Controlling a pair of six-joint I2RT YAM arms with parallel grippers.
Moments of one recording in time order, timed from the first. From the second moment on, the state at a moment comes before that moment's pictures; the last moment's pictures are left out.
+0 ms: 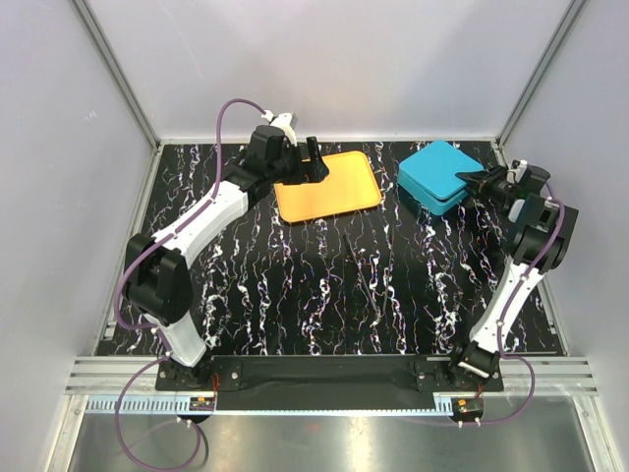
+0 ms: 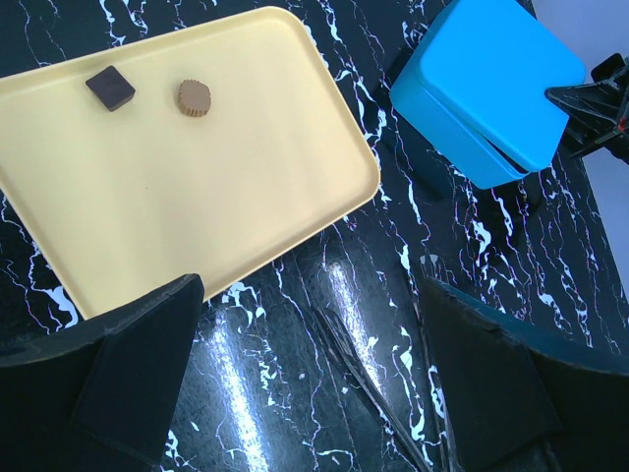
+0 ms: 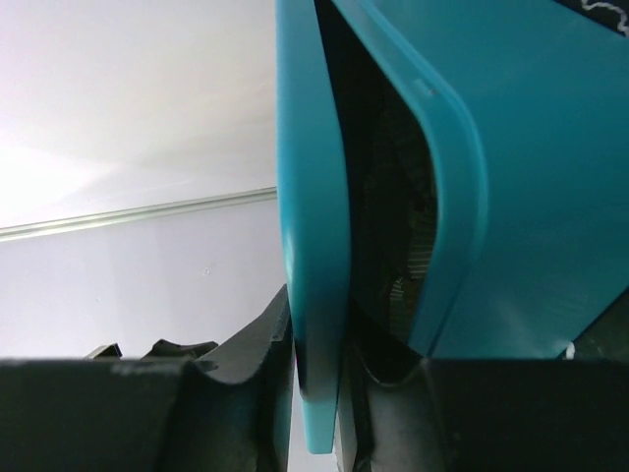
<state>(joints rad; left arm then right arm) -0.48 1.73 1.49 -0.25 0.11 -0.45 -0.46 2.35 1.48 0.48 -1.06 1.17</state>
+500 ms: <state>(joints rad) -0.48 1.73 1.49 -0.25 0.11 -0.45 -0.48 2.32 1.47 0.41 -1.04 1.13</state>
